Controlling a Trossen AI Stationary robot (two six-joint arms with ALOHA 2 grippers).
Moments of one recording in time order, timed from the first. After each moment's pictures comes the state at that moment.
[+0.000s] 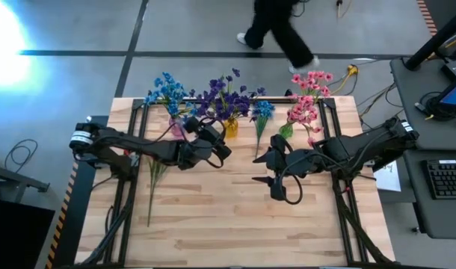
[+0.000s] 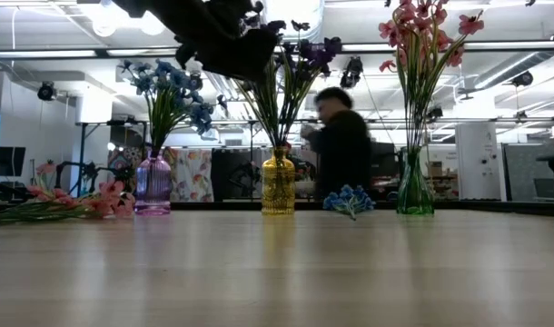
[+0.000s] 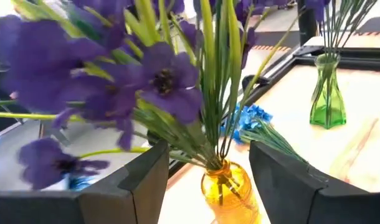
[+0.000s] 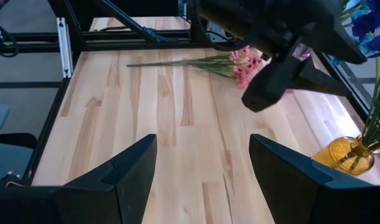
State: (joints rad) left arm -0.07 1.53 0.99 0.13 -1.01 -0.04; right arm 0.32 1.35 1.34 -0.57 0.32 0.20
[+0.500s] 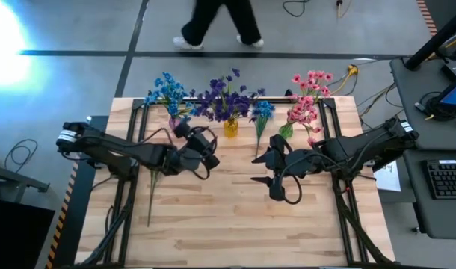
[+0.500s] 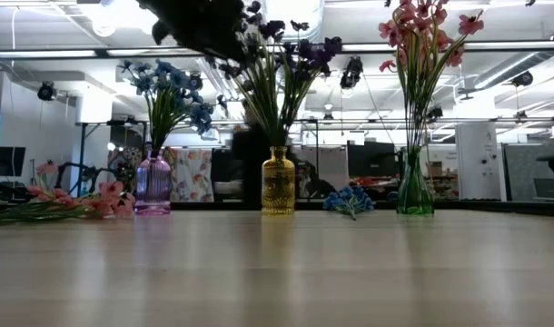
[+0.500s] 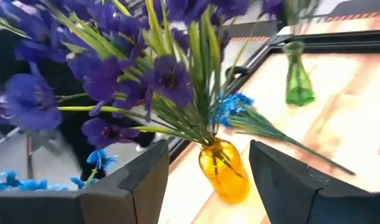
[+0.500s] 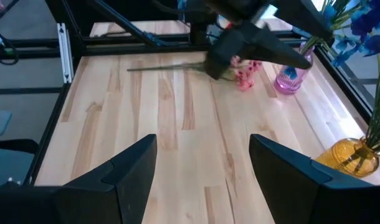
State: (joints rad) left arm -0.19 1.37 0.99 -0.15 -1.03 -0.10; right arm 0.32 1.35 1.32 -0.53 0.32 0.21
